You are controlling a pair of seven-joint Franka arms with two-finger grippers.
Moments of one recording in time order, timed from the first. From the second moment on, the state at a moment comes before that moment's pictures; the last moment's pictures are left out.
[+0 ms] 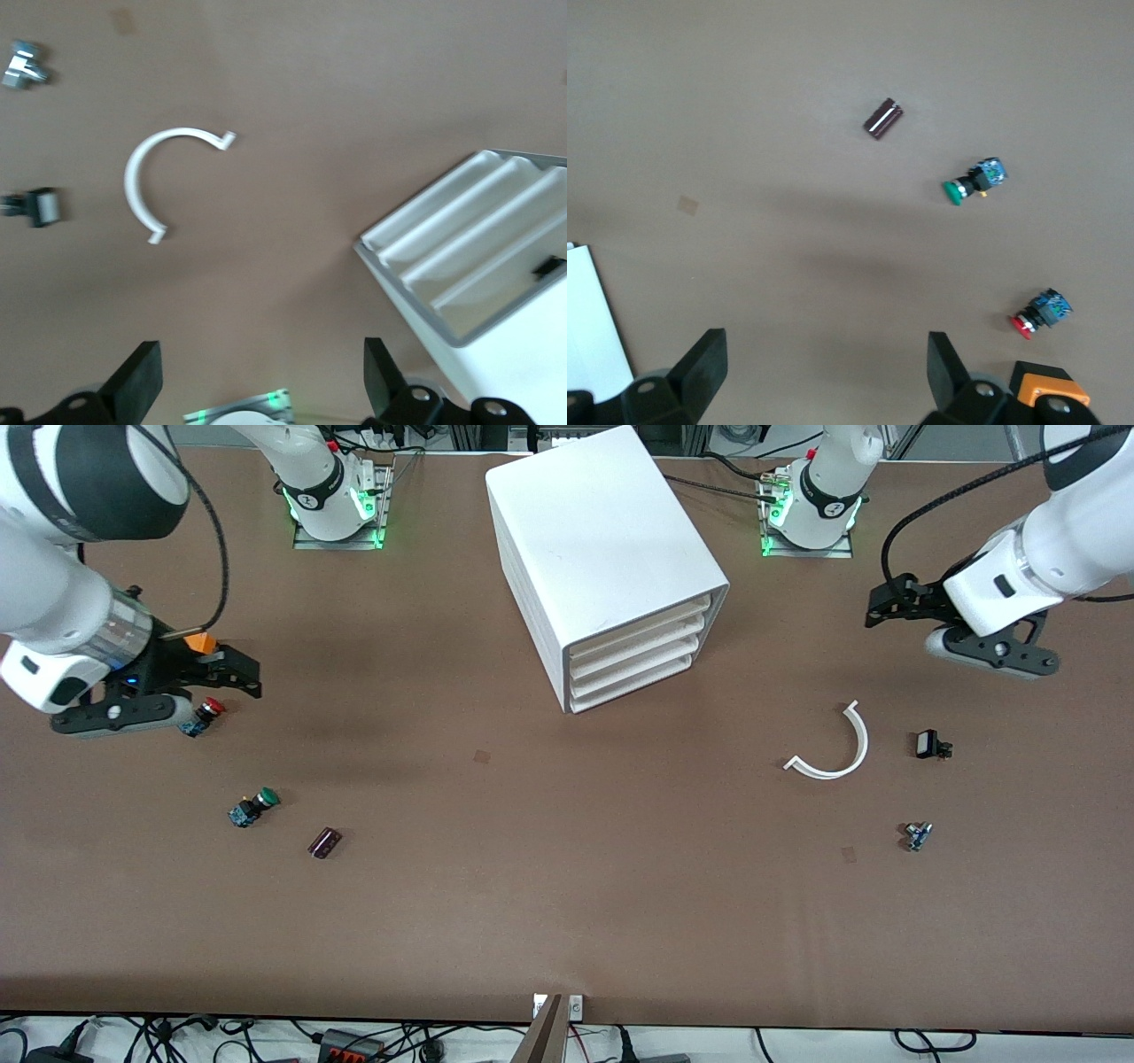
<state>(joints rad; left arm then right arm) -0.04 0.00 -0.07 -1.73 -0.21 1.52 0.08 0.16 0.14 0.01 -1.62 0.04 1.73 0.01</state>
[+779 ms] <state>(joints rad) -0.03 0.34 -0.06 -1.79 -0.85 1.47 0.55 0.35 0.23 0.01 -1.54 0.08 1.82 0.04</state>
